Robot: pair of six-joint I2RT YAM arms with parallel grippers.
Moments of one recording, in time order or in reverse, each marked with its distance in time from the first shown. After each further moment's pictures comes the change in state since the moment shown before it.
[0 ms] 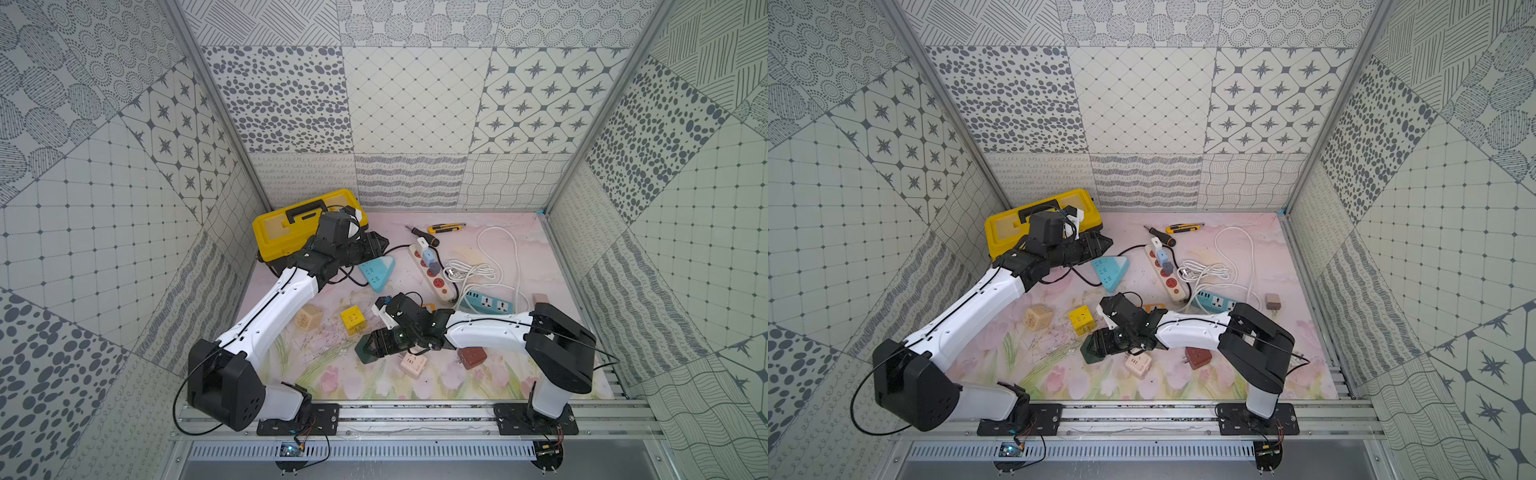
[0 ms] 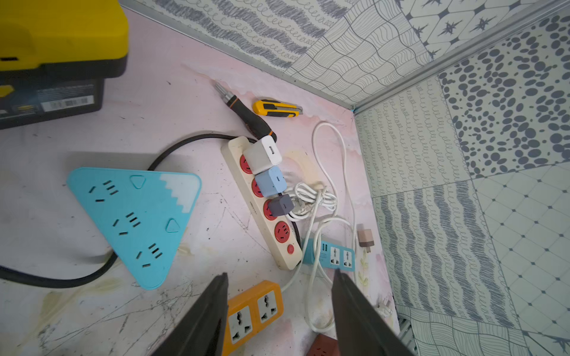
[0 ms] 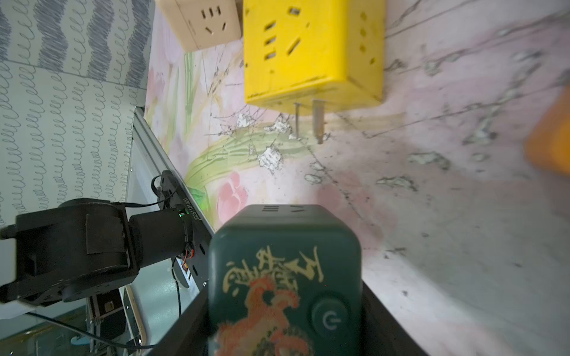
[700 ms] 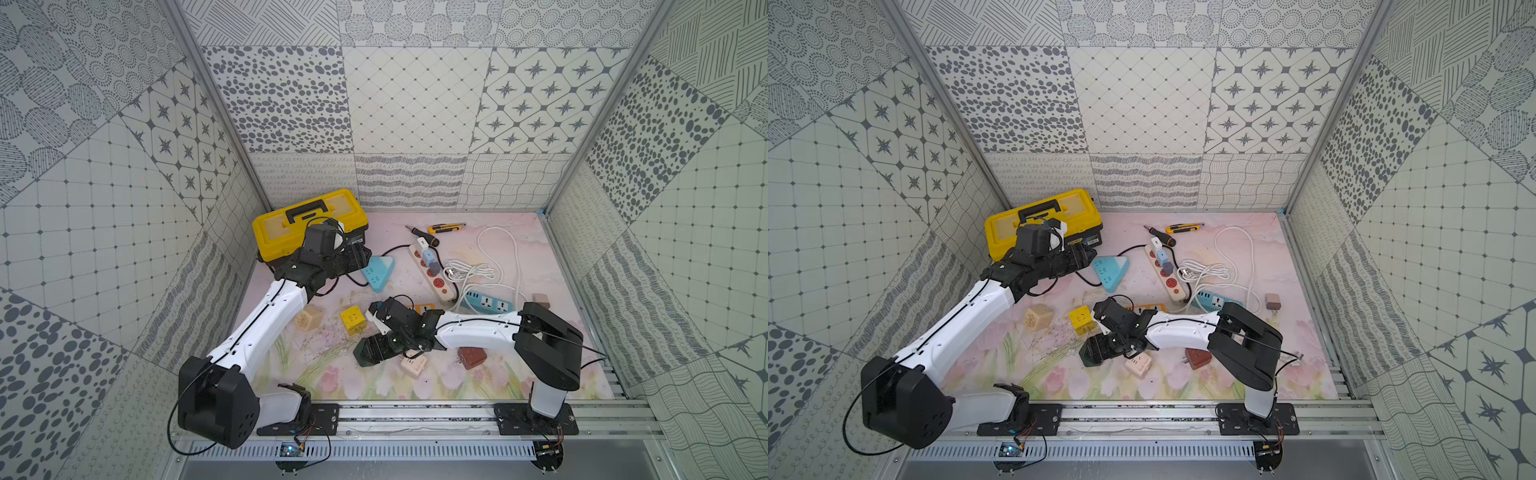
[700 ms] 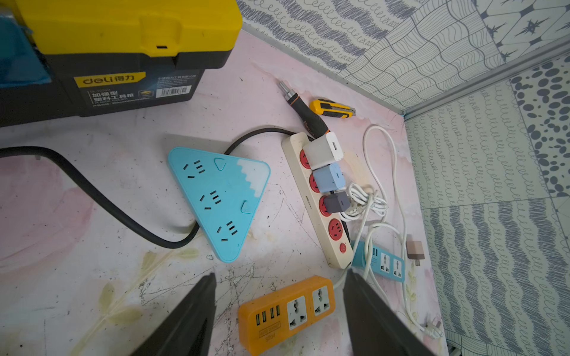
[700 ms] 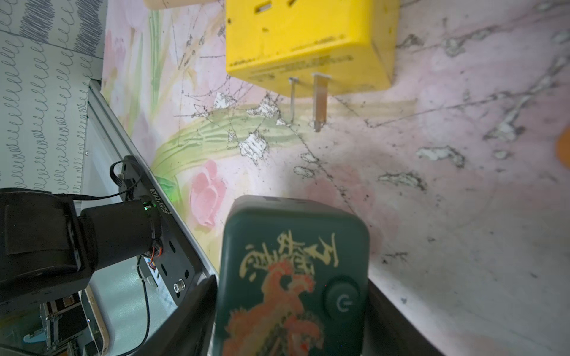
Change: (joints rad) left arm 0.084 -0.066 -0.131 -0.021 -0.051 0.055; right arm 0.024 0.043 0.072 -0.138 0.069 -0.084
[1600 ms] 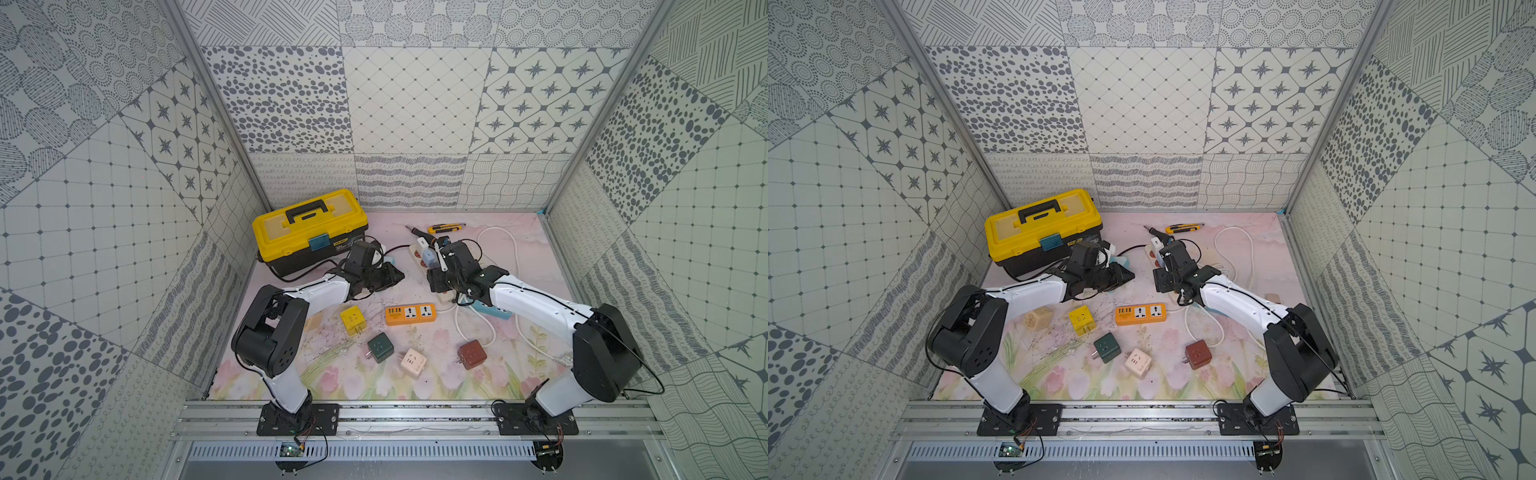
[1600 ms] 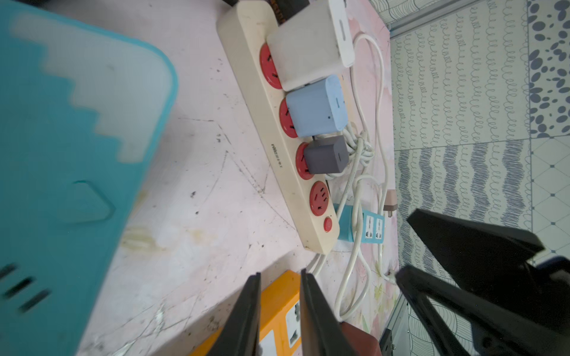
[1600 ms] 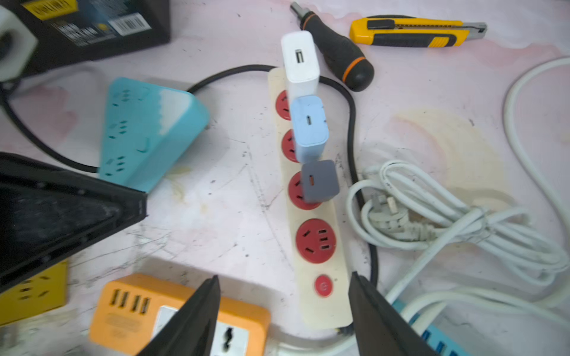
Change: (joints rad) left arm -0.183 0.446 -0.084 0.493 0.233 -0.184; right arm -0.505 -0.214 0.009 -0.142 0.444 -0.441
